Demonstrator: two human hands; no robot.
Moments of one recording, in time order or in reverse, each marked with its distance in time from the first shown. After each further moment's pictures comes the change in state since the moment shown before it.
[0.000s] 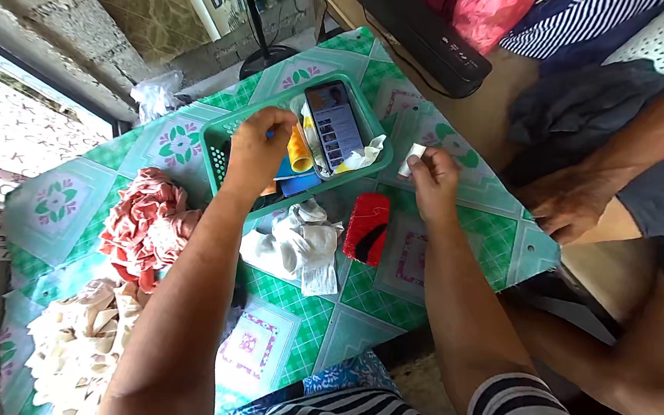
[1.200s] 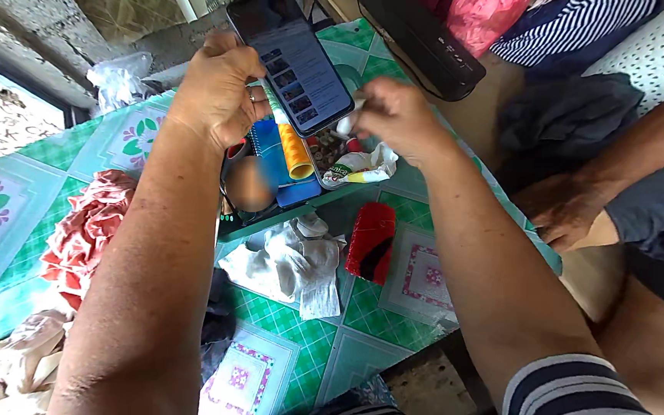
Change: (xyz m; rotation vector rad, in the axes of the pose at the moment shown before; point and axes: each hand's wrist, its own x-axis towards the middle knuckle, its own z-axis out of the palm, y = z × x) left_hand 0.072 -0.004 -0.025 -0.870 0.034 -0.306; right_hand 0.097 -0.085 0.074 -0.265 -0.542 0.020
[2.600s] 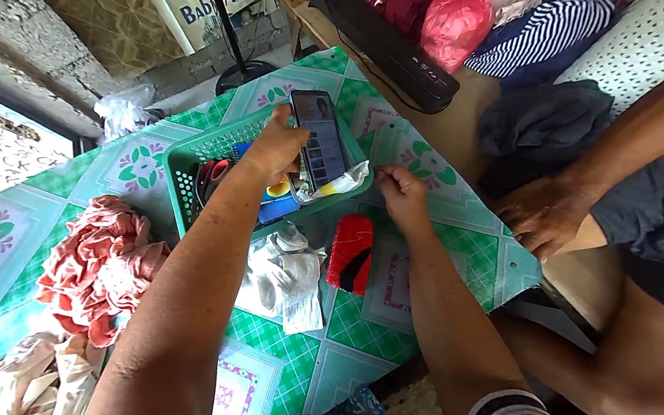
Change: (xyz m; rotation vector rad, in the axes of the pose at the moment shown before) left_hand 0.003 -0.044 0.070 0.389 -0.168 -0.212; right_hand -0.092 0.095 0.011 0.019 0.467 0.011
